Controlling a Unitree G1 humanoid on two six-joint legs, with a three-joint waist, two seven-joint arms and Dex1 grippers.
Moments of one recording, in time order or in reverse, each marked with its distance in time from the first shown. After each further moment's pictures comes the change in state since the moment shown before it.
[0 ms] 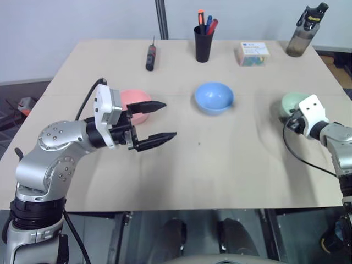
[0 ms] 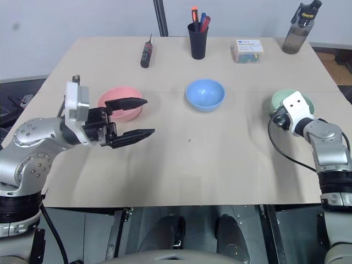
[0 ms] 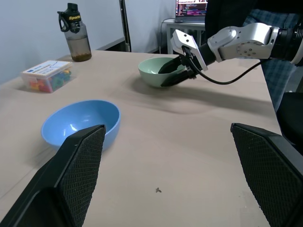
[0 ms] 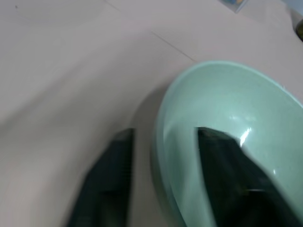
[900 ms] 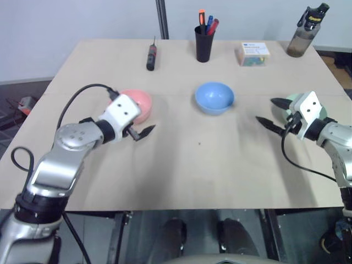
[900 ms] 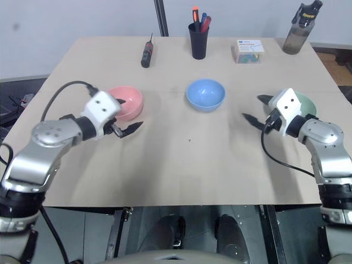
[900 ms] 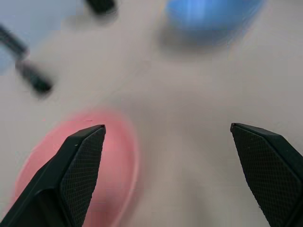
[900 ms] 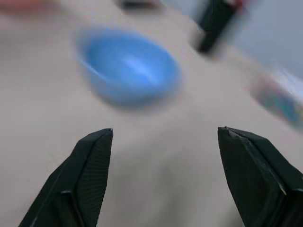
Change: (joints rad) left arm -0.064 0.151 -0.305 0.139 0.666 0.095 0.386; right arm 0.133 0.037 -0.040 -0.494 0.252 -0.057 0.239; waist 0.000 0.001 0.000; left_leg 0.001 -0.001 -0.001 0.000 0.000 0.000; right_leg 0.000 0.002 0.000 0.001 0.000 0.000
